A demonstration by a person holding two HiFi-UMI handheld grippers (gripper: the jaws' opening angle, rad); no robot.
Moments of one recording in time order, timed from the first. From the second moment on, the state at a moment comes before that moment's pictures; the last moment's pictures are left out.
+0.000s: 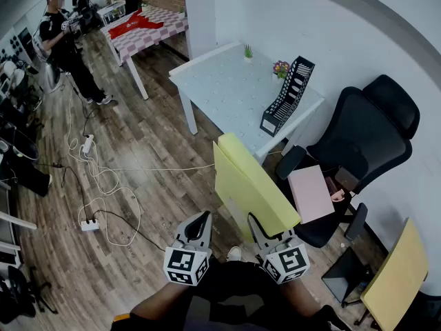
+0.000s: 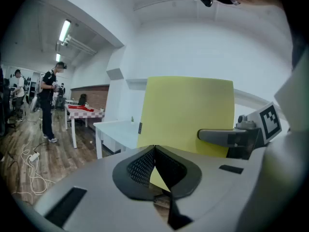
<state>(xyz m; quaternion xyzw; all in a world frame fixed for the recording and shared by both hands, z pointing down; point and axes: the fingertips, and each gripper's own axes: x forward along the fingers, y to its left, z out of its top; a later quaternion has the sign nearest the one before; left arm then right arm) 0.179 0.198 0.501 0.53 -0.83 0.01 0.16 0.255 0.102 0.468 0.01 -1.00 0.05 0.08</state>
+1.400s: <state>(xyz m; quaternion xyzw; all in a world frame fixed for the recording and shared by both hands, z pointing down) 0.012 0.199 0.470 0.58 -0.80 0.00 0.14 0.111 0.095 0.424 0.11 -0.99 0.08 0.02</state>
